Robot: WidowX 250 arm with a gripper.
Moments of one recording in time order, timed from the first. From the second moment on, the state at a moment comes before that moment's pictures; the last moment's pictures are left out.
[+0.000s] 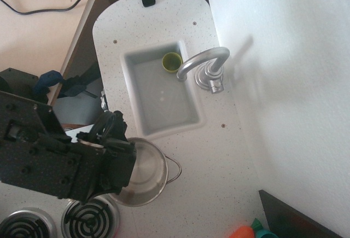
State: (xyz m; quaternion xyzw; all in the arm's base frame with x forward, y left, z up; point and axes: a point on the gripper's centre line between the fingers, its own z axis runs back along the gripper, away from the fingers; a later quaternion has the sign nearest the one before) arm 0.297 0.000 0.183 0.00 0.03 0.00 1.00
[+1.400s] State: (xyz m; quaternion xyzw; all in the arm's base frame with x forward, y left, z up) arm 0.280 0.016 0.087 0.13 0.18 0.09 0.97
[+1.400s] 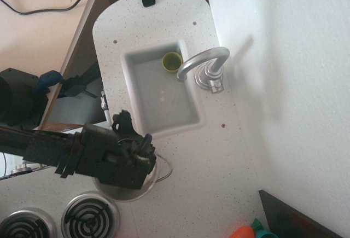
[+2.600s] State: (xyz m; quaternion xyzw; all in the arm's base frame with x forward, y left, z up) arm 0.303 0.005 0.077 0.12 0.15 0.08 0.98
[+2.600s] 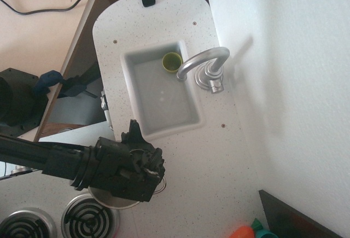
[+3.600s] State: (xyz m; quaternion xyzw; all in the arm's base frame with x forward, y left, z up) arm 0.314 0.004 0.165 0.03 -0.03 0.03 1.00
